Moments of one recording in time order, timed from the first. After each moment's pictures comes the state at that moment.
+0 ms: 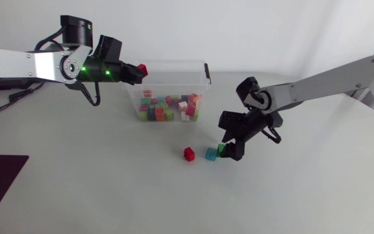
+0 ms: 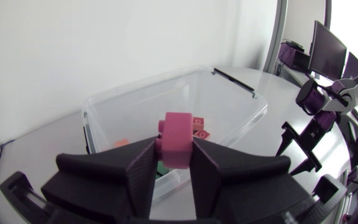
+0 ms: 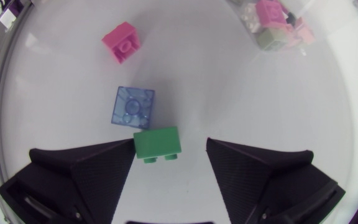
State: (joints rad) left arm -0.17 1.86 1.34 0.00 0.41 0.20; right arm 0.28 2.04 1.23 -0.52 -0.33 -0.96
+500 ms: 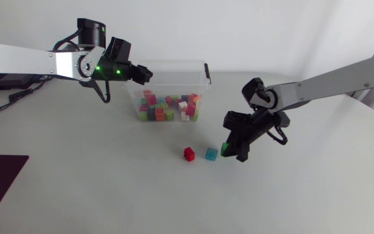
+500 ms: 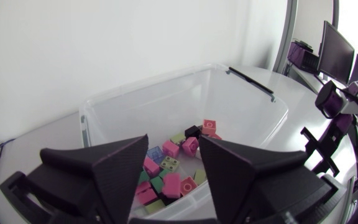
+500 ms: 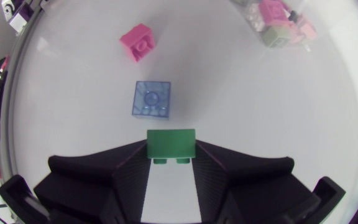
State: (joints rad) left arm -0.19 1.98 1.45 0.00 0.35 0.18; right arm 0.24 2.00 1.21 -0.59 -0.39 -0.97
